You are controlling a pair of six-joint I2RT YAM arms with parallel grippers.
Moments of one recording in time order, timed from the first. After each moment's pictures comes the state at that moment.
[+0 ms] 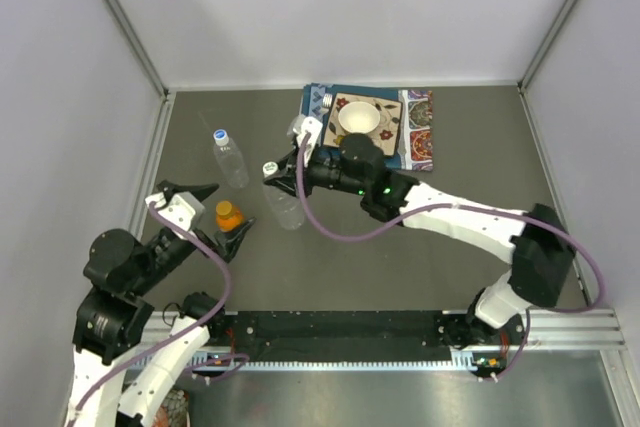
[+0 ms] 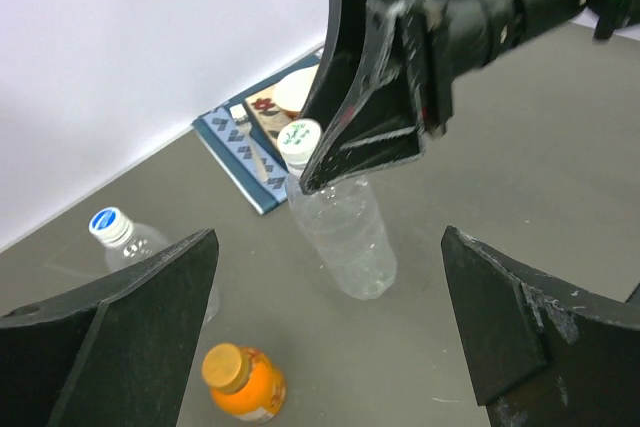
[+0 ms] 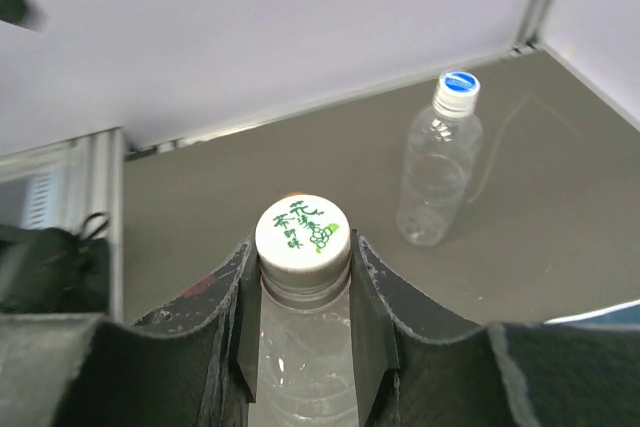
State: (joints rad) left arm -0.36 0.39 1.00 -0.62 0.38 0.17; right arm 0.97 1.52 1.25 0.23 -0.33 0.04
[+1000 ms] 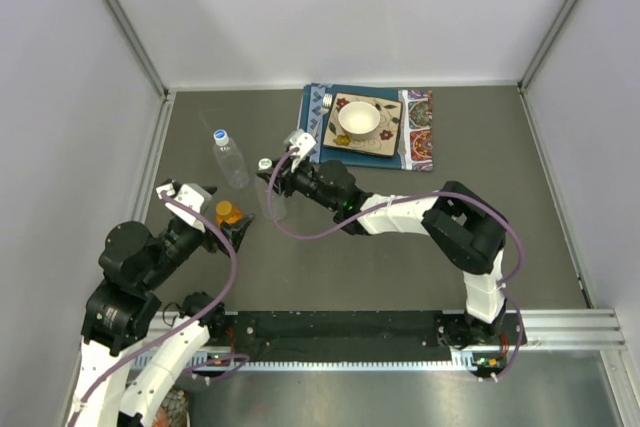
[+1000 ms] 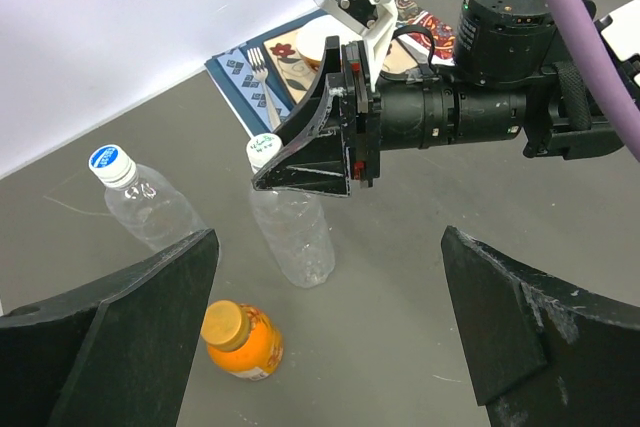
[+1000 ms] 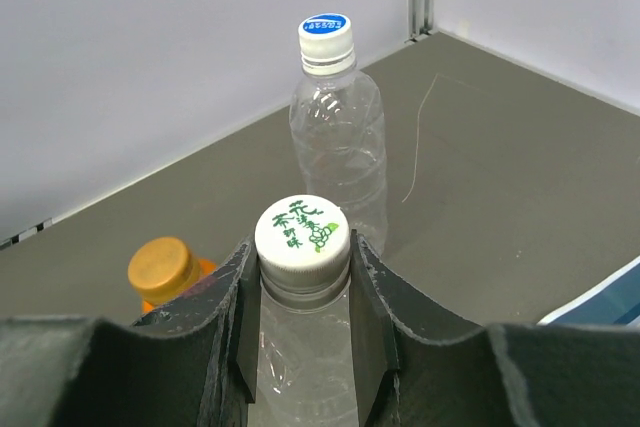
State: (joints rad) left arm -0.36 0.38 0.95 -0.66 0.25 0.14; right arm 0.97 1.94 1.15 0.88 -0.03 0.14
